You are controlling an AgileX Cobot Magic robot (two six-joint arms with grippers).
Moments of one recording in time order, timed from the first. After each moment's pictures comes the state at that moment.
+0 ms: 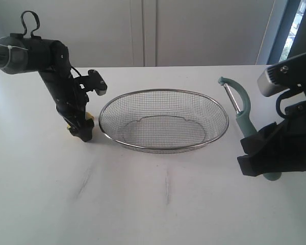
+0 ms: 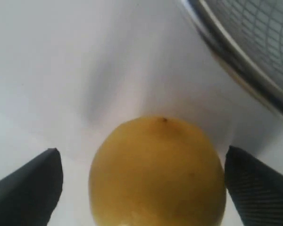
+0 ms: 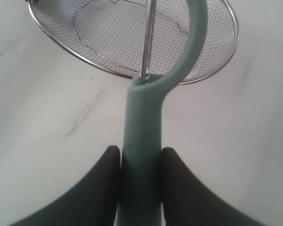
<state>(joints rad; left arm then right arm) -0.34 2.21 -1.73 -0.05 0.92 0.81 0.46 0.96 -0.68 0.05 0.59 -0.04</state>
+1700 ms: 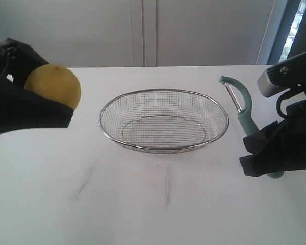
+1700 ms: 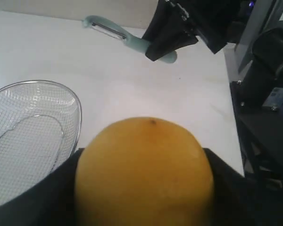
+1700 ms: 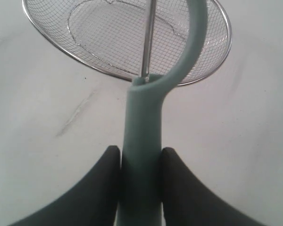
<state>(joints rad) -0.14 1.18 -0.94 -1.18 1.29 1.61 0.46 0.96 -0.68 0.02 0.58 -0.04</state>
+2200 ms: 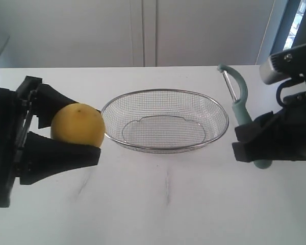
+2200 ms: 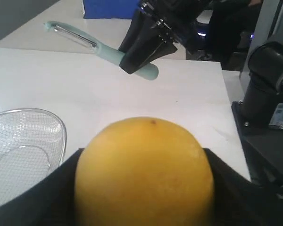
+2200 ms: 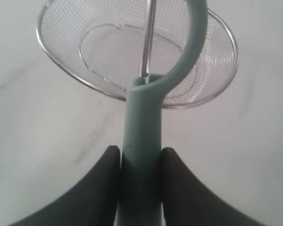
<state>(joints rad) -0.27 1.13 -0.66 -1.46 1.12 1.96 0.46 0.96 -0.67 0.10 0.50 -0.04</state>
